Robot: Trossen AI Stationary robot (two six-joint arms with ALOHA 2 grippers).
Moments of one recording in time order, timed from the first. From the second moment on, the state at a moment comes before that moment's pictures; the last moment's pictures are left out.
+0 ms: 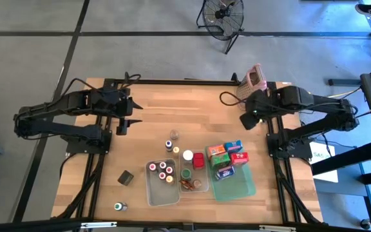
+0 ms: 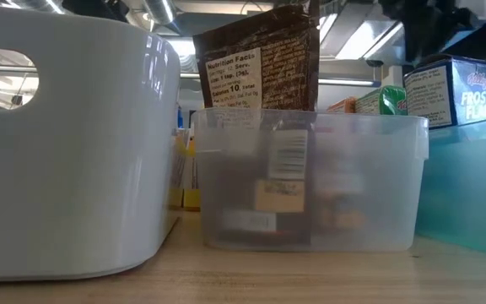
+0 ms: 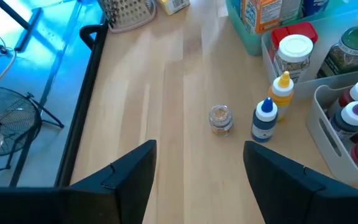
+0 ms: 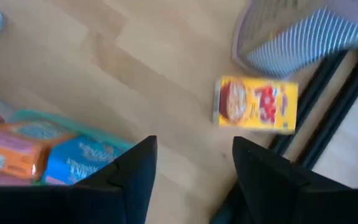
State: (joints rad) left arm 0.21 0.80 0.99 -0.86 -0.03 0.29; right arm -0.04 1.19 1.36 -1.55 0.29 0.92
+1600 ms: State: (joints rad) left arm 0.21 0.80 0.99 -0.79 0.05 0.23; right arm -0.60 0.67 1.34 -1.57 0.37 0.57
